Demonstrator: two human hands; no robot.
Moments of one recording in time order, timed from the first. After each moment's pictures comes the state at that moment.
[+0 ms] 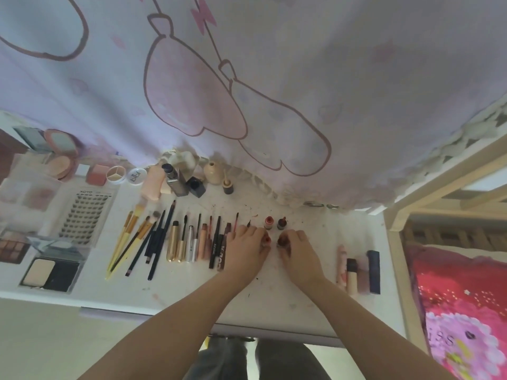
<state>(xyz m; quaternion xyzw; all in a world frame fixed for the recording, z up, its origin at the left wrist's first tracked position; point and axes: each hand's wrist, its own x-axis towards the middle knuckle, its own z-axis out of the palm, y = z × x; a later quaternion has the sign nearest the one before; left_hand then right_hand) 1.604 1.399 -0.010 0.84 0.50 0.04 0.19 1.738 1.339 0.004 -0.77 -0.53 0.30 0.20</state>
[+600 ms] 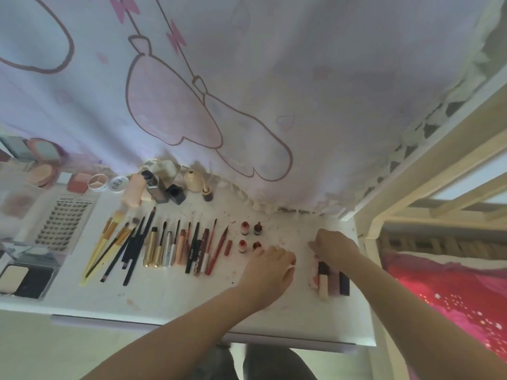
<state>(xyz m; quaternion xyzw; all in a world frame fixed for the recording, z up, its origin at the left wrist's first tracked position) 1.665 1.341 0.032 0.92 0.32 0.09 0.21 1.863 1.335 0.032 -0.81 -0.51 0.25 -0.13</state>
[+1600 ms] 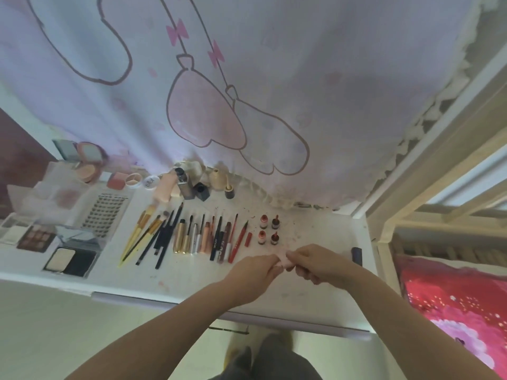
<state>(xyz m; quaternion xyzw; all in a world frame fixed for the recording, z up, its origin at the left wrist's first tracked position) 1.591 1.334 0.052 0.87 0.37 -0.01 0.34 1.774 1.296 0.093 -0.65 -0.42 0.62 0.15</state>
